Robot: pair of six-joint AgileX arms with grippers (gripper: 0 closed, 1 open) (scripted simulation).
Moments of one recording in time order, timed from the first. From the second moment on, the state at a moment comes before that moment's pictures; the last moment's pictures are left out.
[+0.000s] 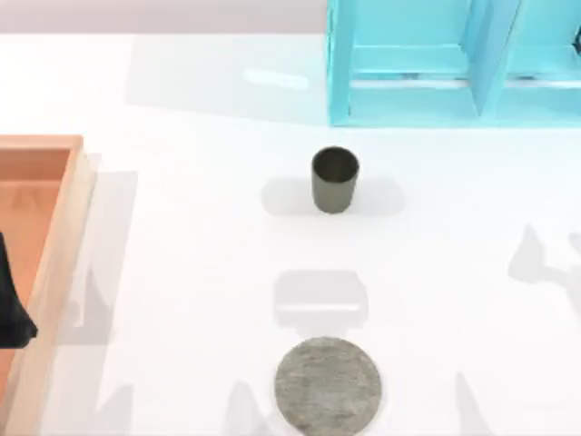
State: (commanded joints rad) left arm 0.00 0.00 0.00 0.00 0.00 0.00; right arm 0.03 0.51 0.54 -0.37 -0.06 0.50
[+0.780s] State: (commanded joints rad) left arm 0.00 0.00 0.00 0.00 0.00 0.00; right arm 0.24 1.98 1.92 -1.27 -0.19 1.68
